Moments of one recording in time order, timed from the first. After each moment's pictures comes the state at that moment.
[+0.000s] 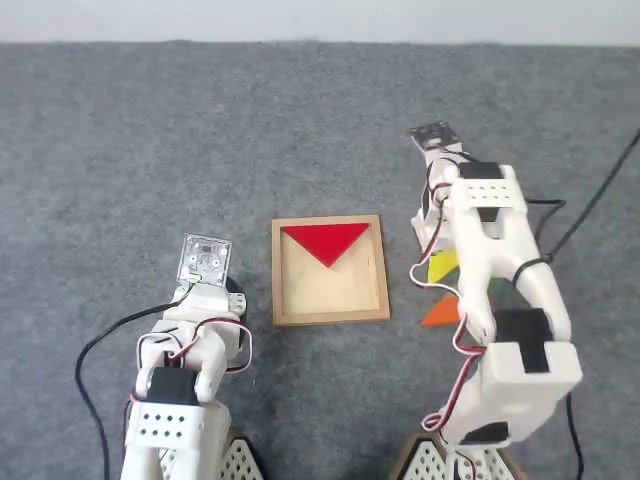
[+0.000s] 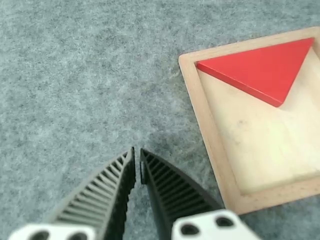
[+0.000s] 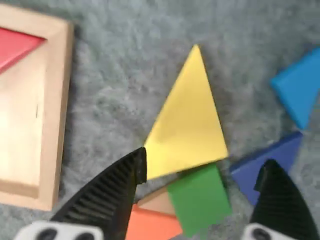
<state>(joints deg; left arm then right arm) -2.5 -85.3 97.3 46.6 -0.2 -5.8 12.0 13.1 67.7 15.2</state>
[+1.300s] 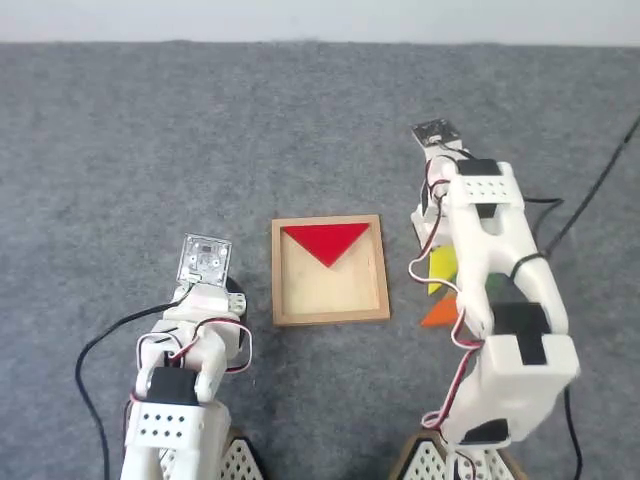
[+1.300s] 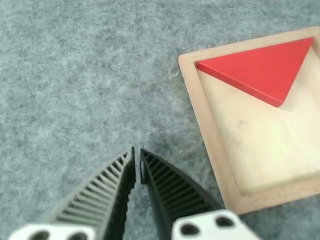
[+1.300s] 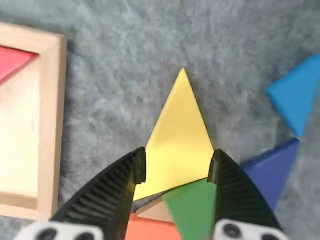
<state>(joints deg) -2.5 -85.3 97.3 46.6 -0.2 -5.7 13.0 11.0 67.3 13.9</state>
